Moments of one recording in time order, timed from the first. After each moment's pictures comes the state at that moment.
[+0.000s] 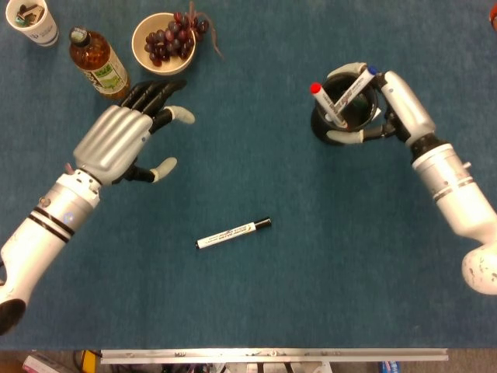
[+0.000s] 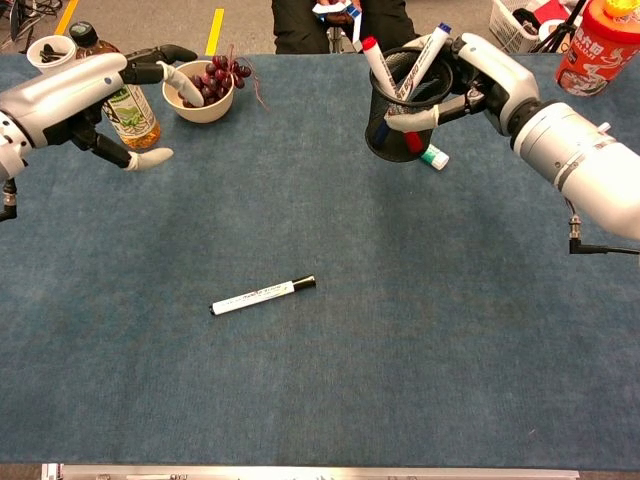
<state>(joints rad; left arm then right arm) -0.61 -1.18 -0.11 -1.77 1.42 1.00 -0.12 0.62 -1.52 0.33 -1.51 -1.21 0.89 0.50</state>
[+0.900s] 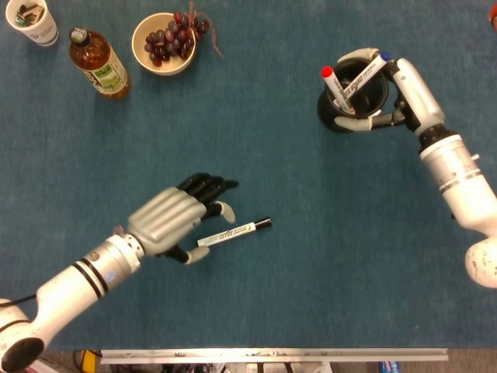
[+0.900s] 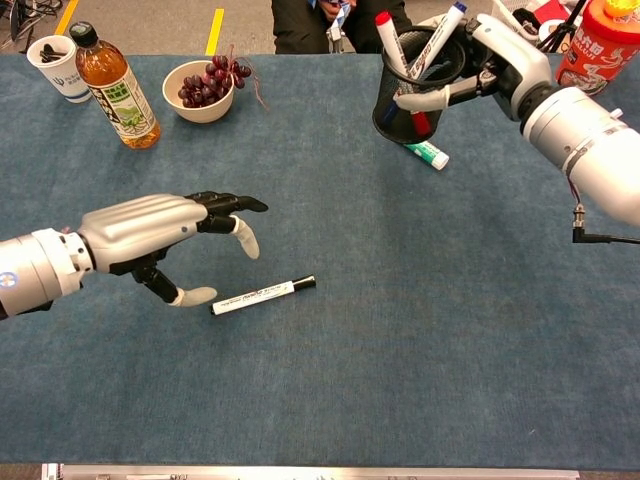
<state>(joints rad) -0.63 -1.28 0.05 -1.86 1.51 0.85 0.03 0.63 -1.51 0.34 -1.49 -1.20 0.90 0.55</state>
